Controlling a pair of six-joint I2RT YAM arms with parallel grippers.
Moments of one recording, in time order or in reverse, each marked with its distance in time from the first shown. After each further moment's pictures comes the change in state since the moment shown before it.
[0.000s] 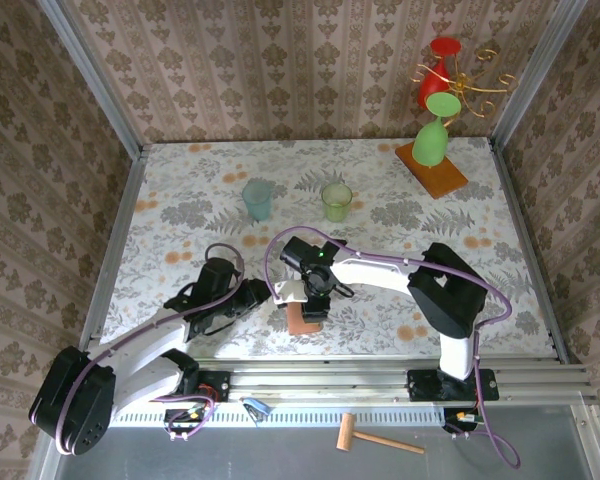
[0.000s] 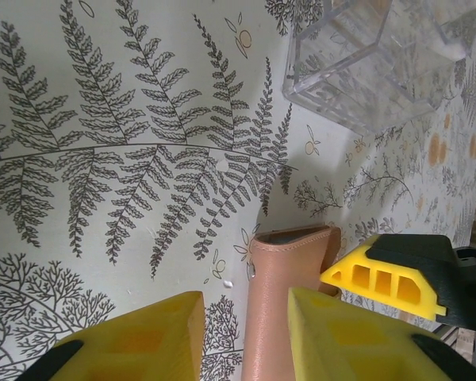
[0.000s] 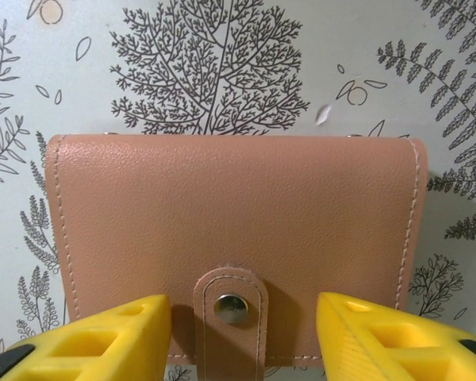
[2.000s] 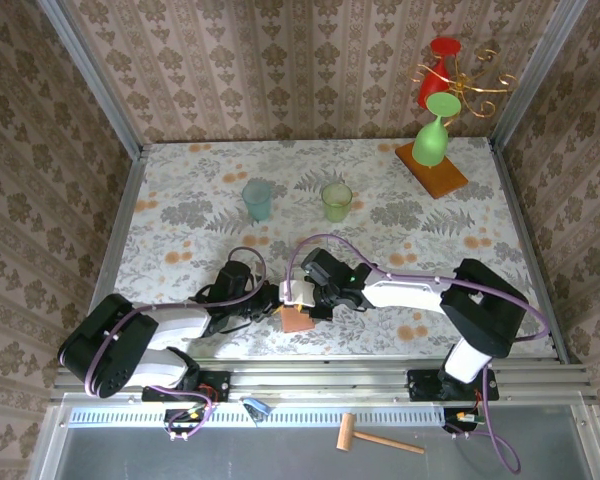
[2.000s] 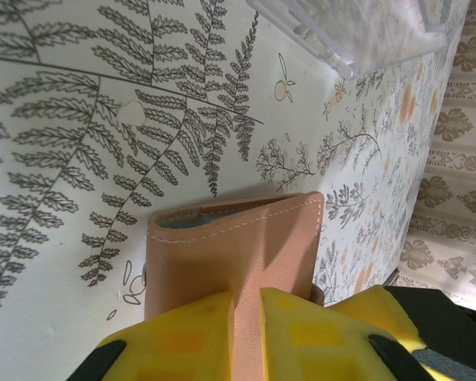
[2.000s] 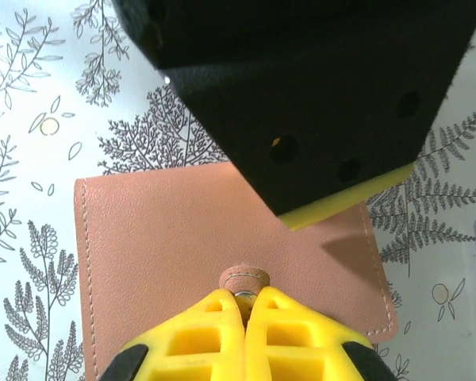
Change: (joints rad) left arm -0.087 0.333 -0.050 0.460 0.142 -0.159; right arm 0.006 -0.232 -0.378 0.545 -0.026 0.150
